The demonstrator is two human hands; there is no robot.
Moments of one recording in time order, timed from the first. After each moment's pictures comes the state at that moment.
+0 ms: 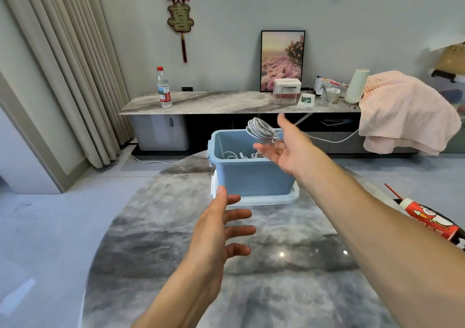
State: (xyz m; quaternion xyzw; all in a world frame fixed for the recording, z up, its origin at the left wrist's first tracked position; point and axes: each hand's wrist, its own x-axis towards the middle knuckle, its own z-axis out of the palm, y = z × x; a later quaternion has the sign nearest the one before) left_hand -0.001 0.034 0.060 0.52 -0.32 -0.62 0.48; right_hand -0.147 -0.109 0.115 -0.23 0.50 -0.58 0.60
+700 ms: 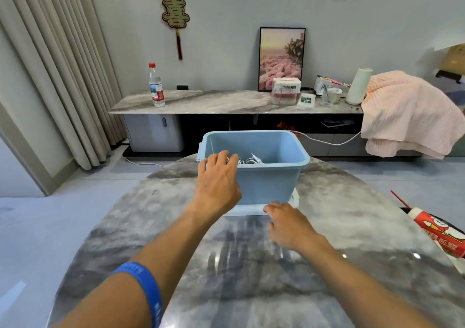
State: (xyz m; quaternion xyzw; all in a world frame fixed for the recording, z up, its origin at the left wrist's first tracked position) left_hand -0.014 -0.151 -0.001 0.61 -0.76 0.08 0.20; right_hand -0.198 -0.129 -0.073 -0.78 0.62 -0.02 0.07
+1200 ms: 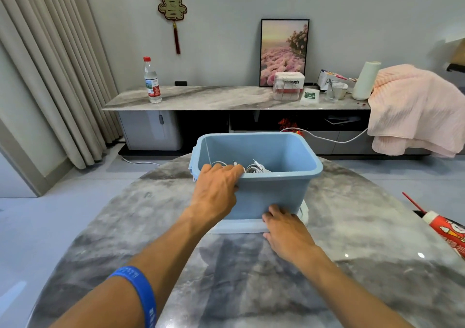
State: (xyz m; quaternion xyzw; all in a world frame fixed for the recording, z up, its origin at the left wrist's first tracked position) left_hand -0.013 -0.183 -0.026 0.54 -0.81 0.11 0.21; right_hand -0.195 -0.153 -0.112 -0.80 0.61 -0.02 0.00
